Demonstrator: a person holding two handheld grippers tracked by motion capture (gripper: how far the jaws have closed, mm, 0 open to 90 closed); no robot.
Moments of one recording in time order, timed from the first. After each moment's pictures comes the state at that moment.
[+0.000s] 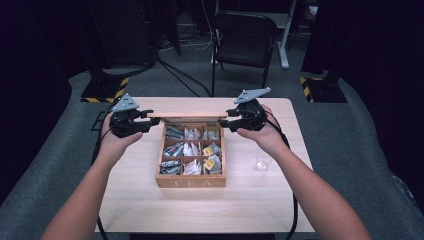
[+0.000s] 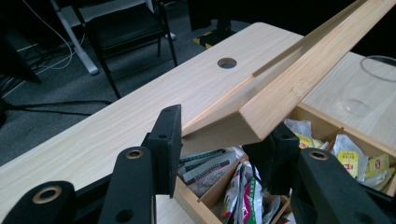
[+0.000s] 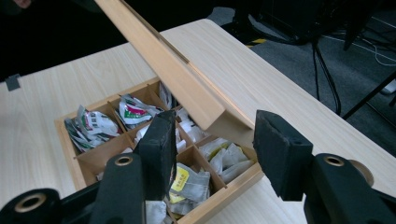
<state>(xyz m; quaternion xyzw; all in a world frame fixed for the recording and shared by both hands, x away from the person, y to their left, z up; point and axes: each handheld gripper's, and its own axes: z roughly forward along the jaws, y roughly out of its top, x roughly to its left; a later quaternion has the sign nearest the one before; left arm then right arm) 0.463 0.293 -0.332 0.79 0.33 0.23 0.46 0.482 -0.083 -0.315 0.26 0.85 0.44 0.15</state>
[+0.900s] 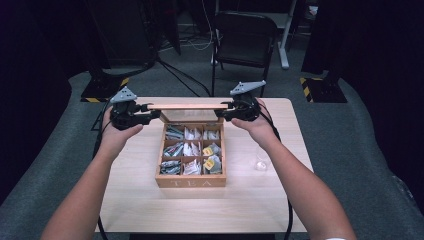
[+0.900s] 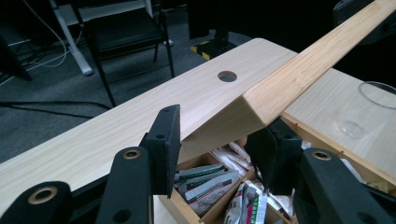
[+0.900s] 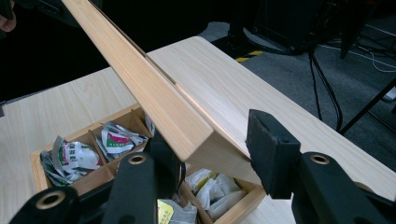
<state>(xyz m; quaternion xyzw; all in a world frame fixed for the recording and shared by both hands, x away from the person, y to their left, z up) 0.483 0.296 -0.328 0.78 0.35 0.22 0.47 0.516 -0.073 -0.319 0.27 0.83 0.47 0.15</state>
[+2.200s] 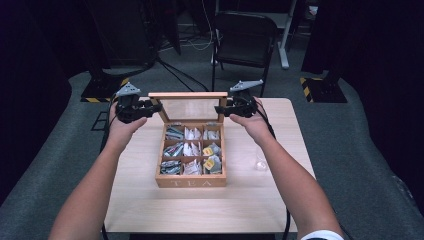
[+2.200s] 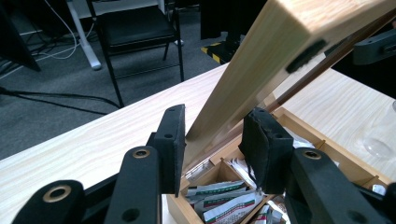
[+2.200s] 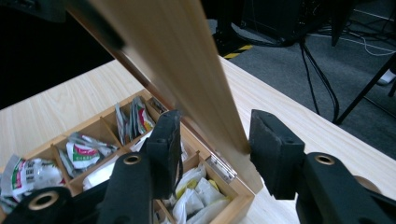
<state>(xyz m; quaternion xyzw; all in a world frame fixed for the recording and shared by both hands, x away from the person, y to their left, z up) 0.514 0.295 -0.338 0.76 0.38 0.21 0.48 0.553 -0.073 -0.348 0.31 0.81 0.48 0.14</state>
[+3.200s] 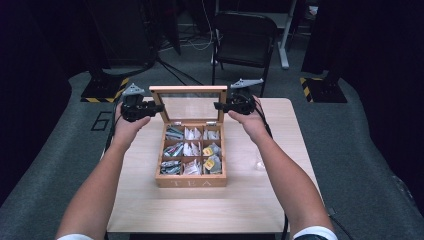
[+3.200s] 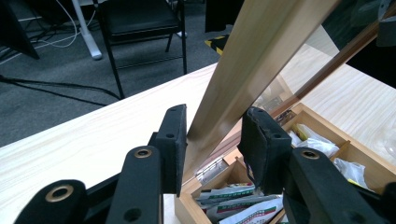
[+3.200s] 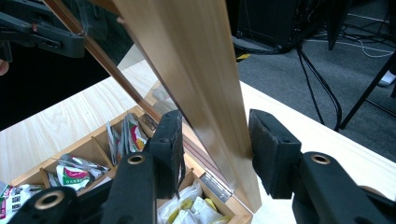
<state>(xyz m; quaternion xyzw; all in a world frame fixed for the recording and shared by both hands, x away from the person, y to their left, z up) 0.538 0.295 -0.361 0.76 0.40 0.21 0.47 0.566 -0.072 -0.353 0.33 0.79 0.50 0.14</state>
